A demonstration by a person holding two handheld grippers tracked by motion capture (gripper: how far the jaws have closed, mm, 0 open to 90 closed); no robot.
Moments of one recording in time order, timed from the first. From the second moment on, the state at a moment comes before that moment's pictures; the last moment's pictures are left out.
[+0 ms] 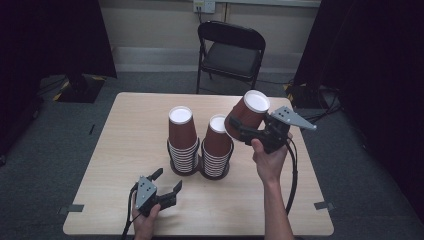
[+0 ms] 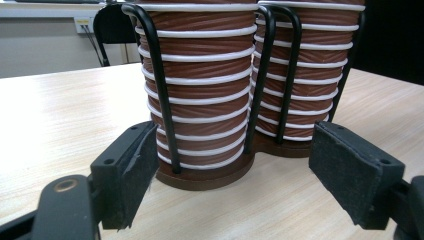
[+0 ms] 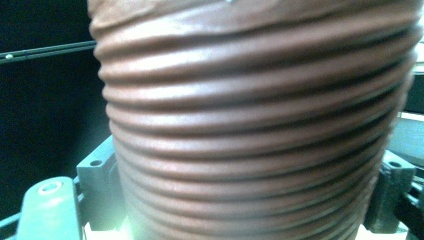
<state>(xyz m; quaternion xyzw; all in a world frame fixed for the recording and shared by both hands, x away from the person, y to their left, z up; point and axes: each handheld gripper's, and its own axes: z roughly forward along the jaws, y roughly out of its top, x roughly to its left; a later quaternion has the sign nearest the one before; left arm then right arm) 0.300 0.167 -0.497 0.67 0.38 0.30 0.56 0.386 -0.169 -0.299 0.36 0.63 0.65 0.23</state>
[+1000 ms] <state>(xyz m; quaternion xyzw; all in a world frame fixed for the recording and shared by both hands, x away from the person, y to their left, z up) 0.302 0.168 -0.493 0.67 0.39 0.24 0.58 0.348 -0.197 -0.352 0.41 0.63 0.63 0.21</state>
